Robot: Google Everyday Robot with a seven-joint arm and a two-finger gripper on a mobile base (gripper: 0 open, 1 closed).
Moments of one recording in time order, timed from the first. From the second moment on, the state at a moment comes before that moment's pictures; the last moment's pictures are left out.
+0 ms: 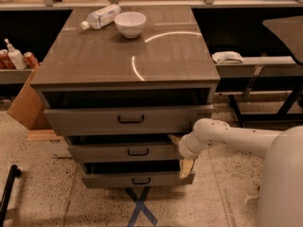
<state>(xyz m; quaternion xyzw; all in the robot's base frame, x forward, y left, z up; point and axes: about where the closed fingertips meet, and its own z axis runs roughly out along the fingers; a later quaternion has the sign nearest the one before) 0.589 -0.117 0.427 -0.77 0.59 0.07 0.22</state>
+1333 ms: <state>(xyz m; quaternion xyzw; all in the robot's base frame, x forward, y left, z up) 0.573 -0.123 0.399 -0.77 0.60 0.09 0.21</state>
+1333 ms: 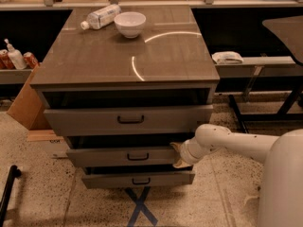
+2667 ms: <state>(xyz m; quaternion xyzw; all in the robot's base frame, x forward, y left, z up) 0.573 -0.123 0.420 -0.77 0.60 0.09 0.21</state>
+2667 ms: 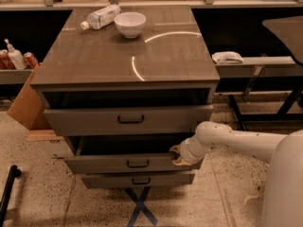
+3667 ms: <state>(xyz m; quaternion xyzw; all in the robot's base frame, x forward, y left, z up) 0.572 -0.122 0.421 -0.77 0.59 0.09 0.21</state>
